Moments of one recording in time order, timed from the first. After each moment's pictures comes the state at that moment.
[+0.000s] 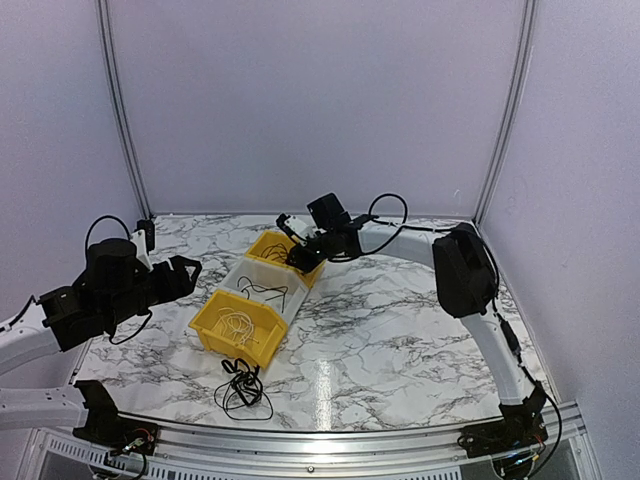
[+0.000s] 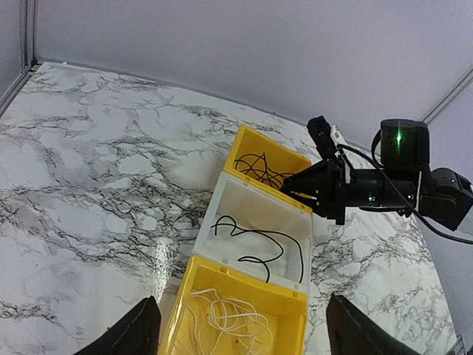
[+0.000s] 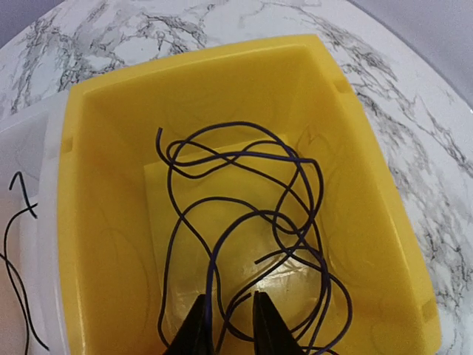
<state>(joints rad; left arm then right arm) -0.71 0.80 0.61 -0.24 -0.32 -0.65 0.70 2.50 2.11 -0.37 -0.27 -0.14</state>
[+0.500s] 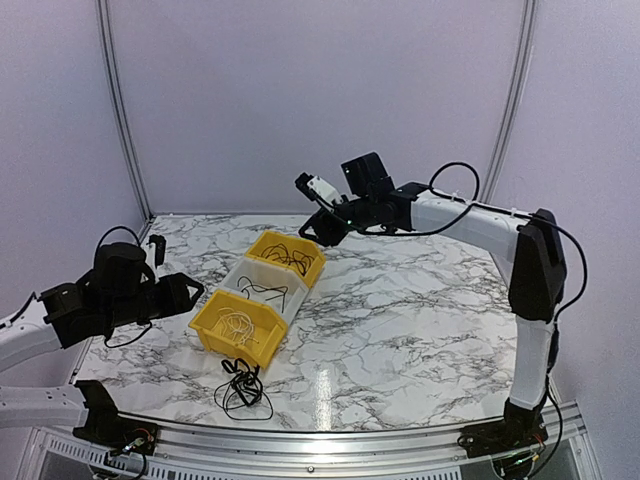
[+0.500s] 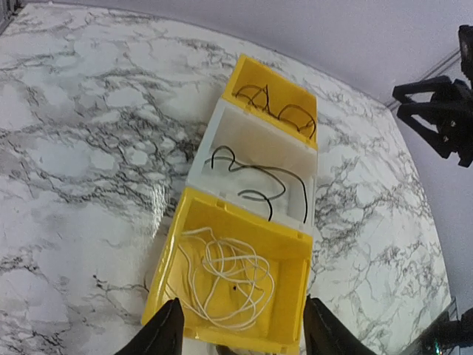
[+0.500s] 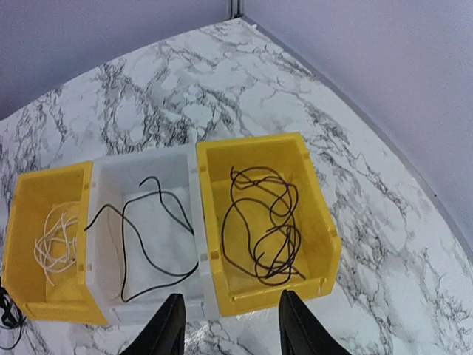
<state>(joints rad) -0.71 0.81 0.62 -0.38 -0.20 -0.71 0.71 2.02 1.79 -0.37 -0.28 -0.19</state>
